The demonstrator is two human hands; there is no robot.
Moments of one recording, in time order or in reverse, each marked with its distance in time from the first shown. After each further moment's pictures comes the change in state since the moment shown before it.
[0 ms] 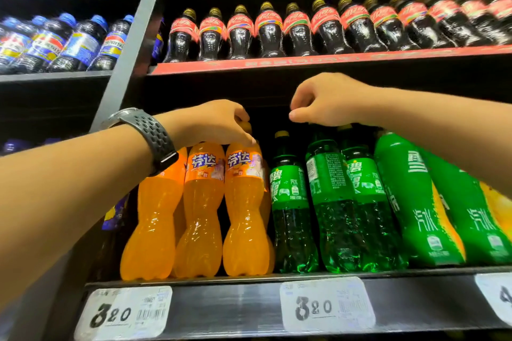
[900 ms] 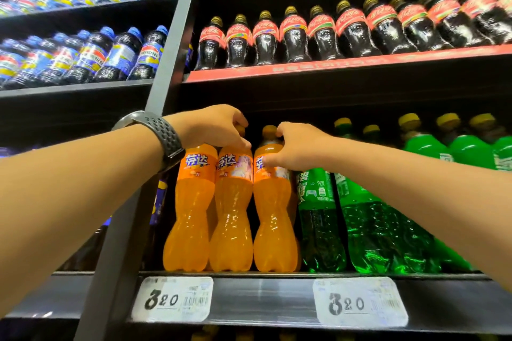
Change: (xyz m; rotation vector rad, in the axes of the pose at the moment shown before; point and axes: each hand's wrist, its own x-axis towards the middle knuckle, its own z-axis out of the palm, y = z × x) left_hand -0.023 -0.030 -0.023 -0.055 -0.045 -0.083; right_hand -0.004 -0.070 0.066 0.158 -0.141 0.069
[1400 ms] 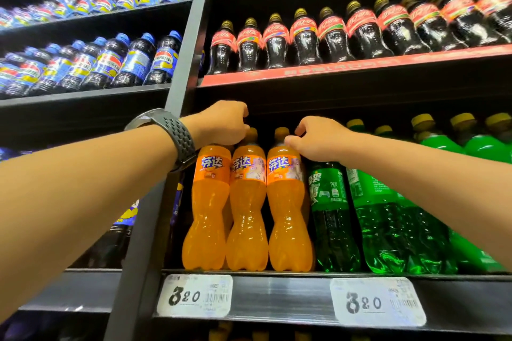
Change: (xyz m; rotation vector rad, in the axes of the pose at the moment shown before) left_hand 0.000 -0.002 -0.011 0.272 0.142 0.025; right_hand 0.004 0.005 -0.010 0.095 0.094 0.104
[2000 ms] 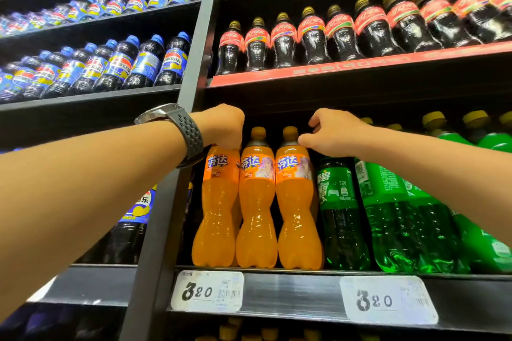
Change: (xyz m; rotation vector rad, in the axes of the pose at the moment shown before) left_hand -0.004 -0.005 -0.006 0.352 -0.212 -0.070; right_hand 0.006 0.010 -0.007 -0.017 0.013 -0.020
